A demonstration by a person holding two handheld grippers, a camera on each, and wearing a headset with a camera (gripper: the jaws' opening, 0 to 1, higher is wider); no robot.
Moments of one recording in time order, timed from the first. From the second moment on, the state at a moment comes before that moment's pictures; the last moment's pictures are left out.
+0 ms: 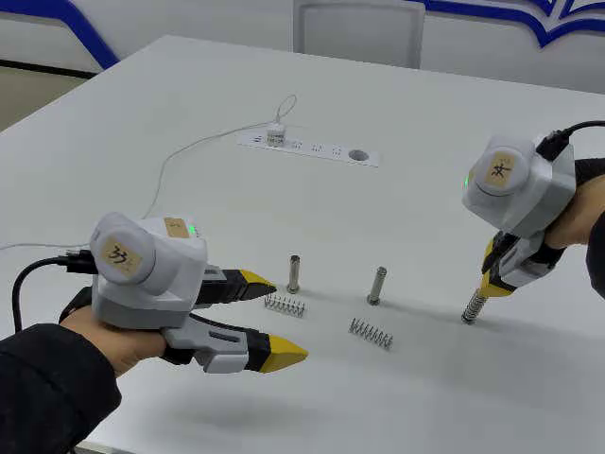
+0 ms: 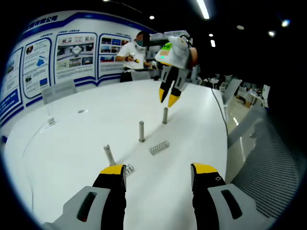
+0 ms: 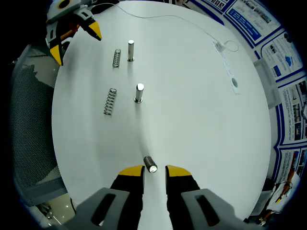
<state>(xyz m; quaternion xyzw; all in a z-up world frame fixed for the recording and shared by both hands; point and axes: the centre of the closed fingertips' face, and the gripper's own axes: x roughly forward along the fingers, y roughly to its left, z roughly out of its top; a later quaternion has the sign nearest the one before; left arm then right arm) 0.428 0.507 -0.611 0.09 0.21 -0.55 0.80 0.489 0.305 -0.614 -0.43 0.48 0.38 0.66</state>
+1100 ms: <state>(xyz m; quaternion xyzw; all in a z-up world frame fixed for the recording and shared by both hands) 0.426 0.505 -0.616 0.10 0.22 -0.55 0.80 0.454 0.404 -0.679 -0.33 0.47 0.46 0.68</state>
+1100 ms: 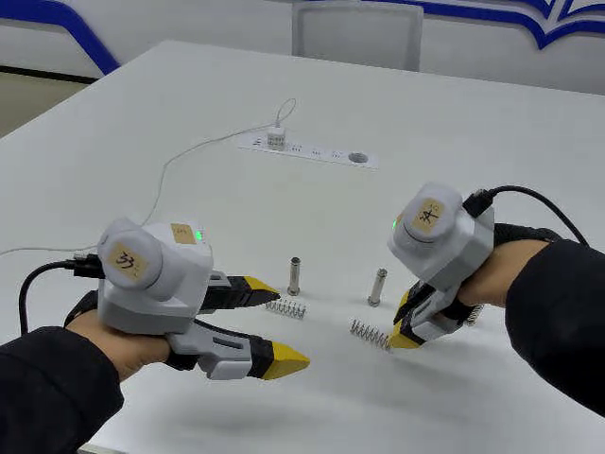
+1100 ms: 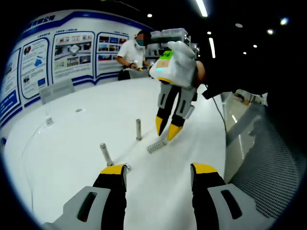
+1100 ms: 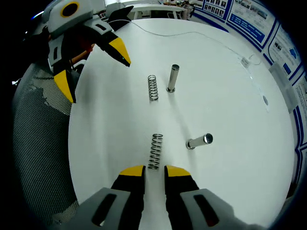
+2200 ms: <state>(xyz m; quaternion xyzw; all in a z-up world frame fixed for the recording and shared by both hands) 0.415 0.495 -0.623 0.12 0.23 -0.57 0.78 0.442 0.417 -0.670 -0.34 0.46 0.48 0.67</state>
